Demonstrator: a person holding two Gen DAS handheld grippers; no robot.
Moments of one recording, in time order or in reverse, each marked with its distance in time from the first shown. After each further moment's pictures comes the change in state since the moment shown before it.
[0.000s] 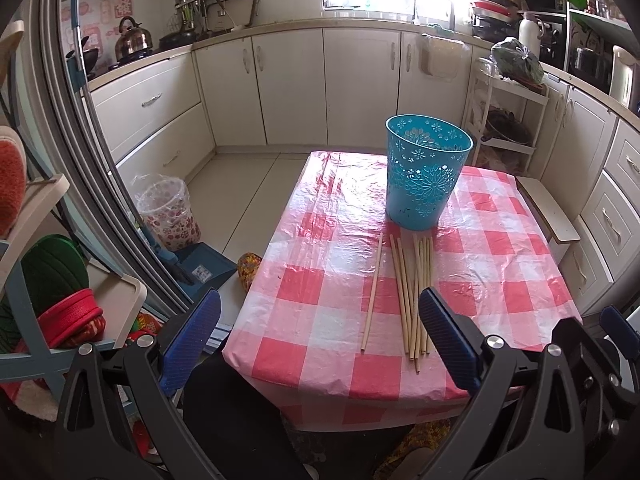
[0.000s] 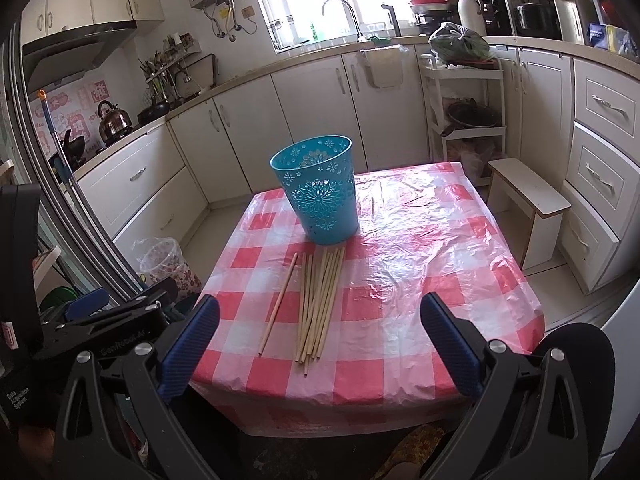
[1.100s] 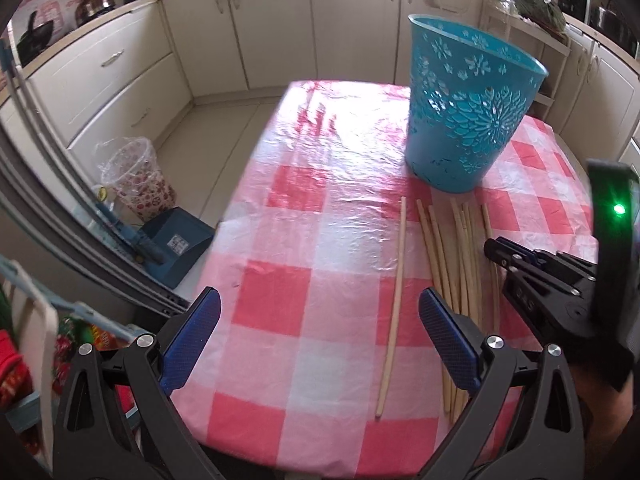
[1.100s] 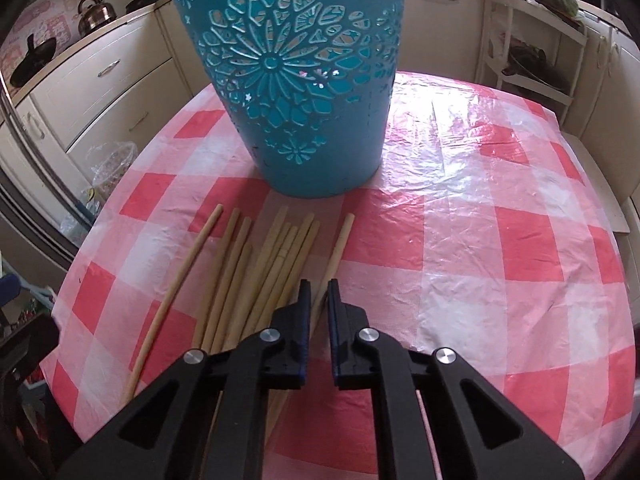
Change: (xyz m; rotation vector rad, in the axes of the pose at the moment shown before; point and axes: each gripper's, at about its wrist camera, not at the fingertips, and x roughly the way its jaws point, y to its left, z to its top) left arm 0.171 -0.020 0.014 0.048 0.228 -0.031; right arm 0.249 -0.027 0.006 -0.223 0.375 -0.001
